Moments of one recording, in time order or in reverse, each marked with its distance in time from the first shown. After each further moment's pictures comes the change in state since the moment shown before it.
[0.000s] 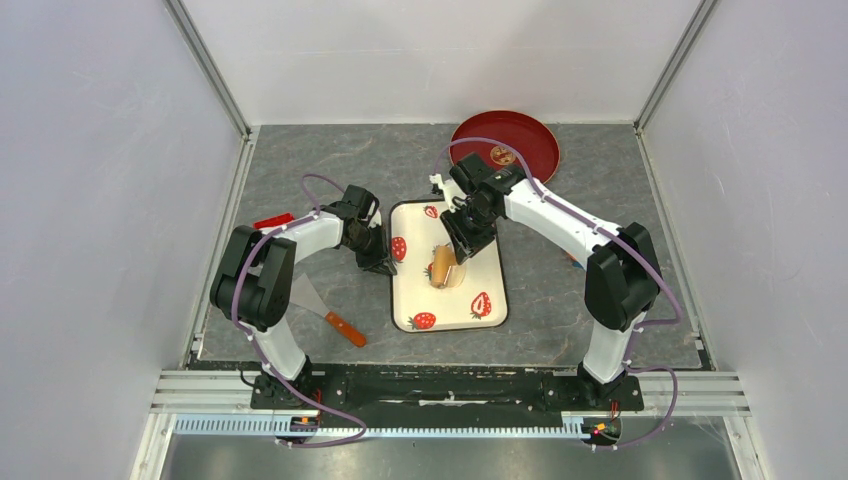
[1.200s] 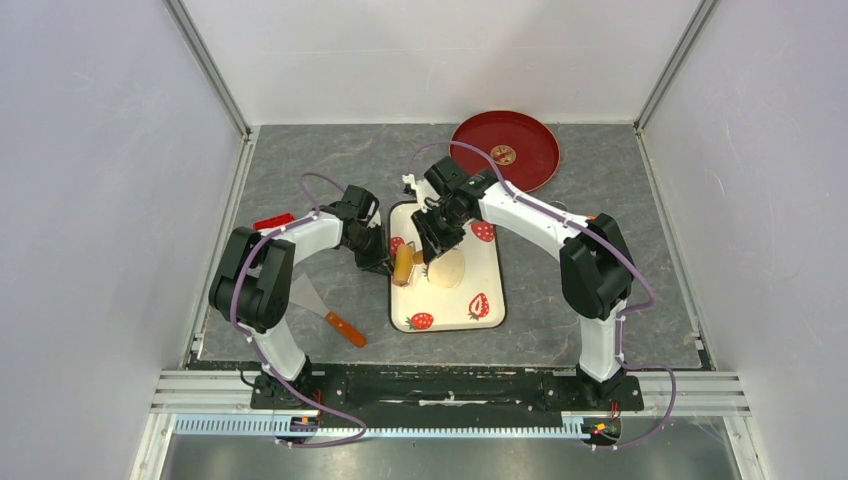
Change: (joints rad) left arm -0.003 -0.011 -0.003 -0.006 -0.026 0.009; right arm 0.063 0.106 0.085 0.158 -0.123 0.048
